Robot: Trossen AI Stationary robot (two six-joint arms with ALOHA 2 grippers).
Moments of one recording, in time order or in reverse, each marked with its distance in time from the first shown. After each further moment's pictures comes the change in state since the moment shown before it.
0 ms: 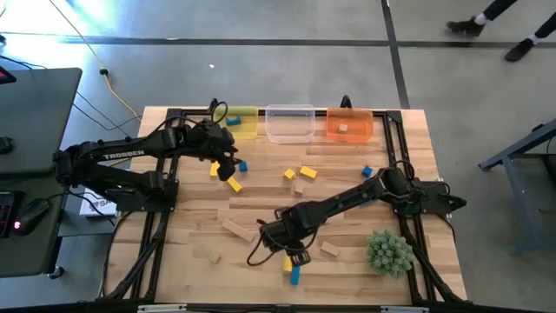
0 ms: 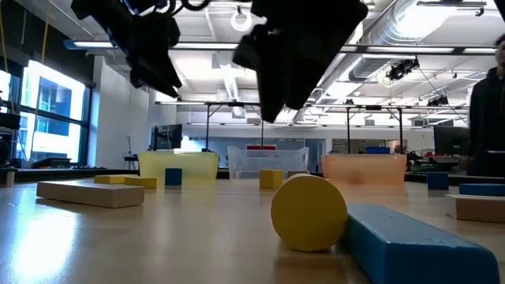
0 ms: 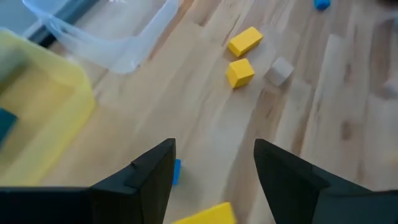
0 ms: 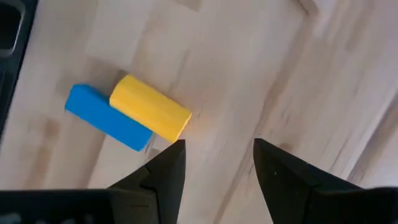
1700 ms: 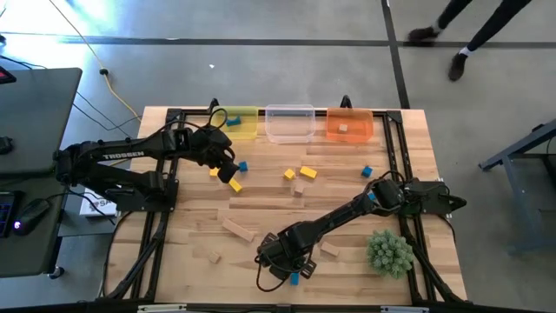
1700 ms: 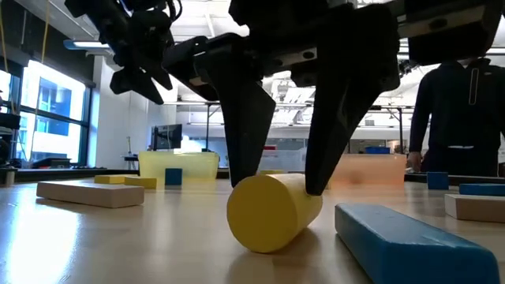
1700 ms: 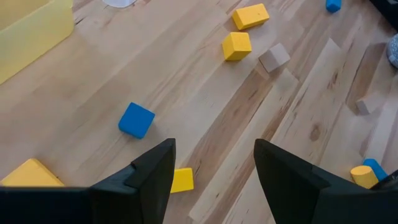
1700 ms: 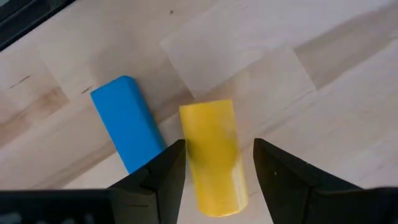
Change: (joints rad) left arm -0.040 0.000 0.000 -0.098 0.025 -0.299; right arm 0.069 0.130 0.000 0.169 -0.092 -0.503
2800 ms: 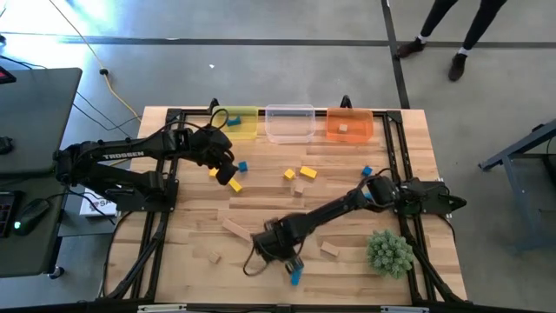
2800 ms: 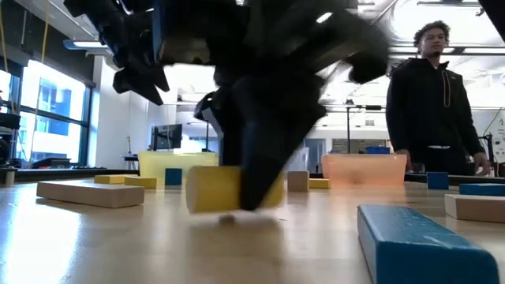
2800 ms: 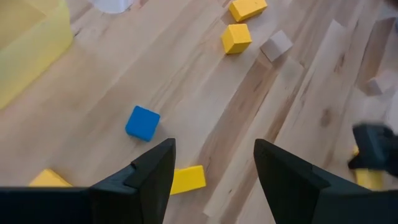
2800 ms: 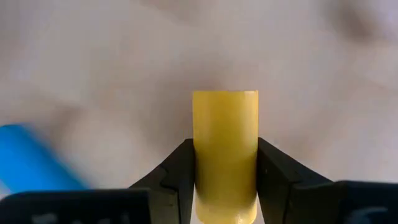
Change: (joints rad) left arm -0.001 0.000 0.000 -0.015 -0.011 0.121; right arm -0.077 0.024 0.000 0.008 0.087 0.446
